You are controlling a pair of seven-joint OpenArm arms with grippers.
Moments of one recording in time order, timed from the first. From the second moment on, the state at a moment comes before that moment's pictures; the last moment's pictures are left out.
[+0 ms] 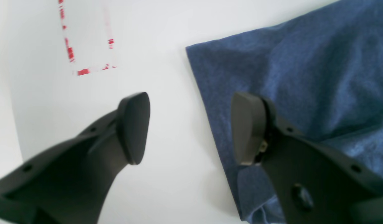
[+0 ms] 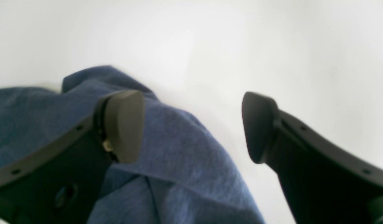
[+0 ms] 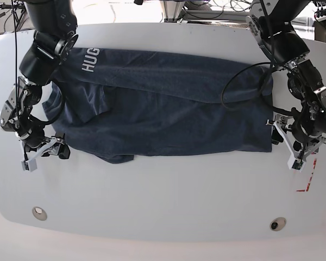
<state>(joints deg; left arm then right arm) -16.2 -8.9 -27.5 100.5 -10.7 -41.8 80.2 23.0 19.1 32.3 58.1 21.4 40.2 -52.6</state>
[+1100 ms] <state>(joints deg) -17.7 -9.7 -27.8 86.7 -9.7 -37.4 70.1 18.4 16.3 25.9 49.9 21.7 40.1 -41.8</state>
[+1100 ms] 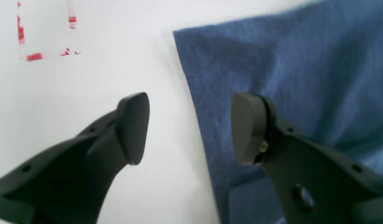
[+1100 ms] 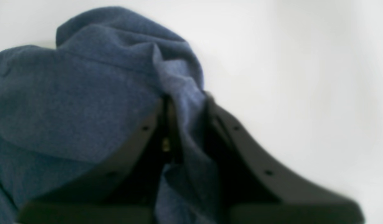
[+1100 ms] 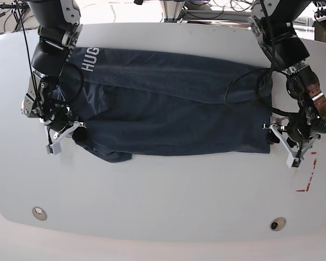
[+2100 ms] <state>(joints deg) -25.2 -10.2 -27.8 60.6 -9.7 -26.2 56.9 19.1 16.5 21.2 50.1 21.6 40.1 -41.9</state>
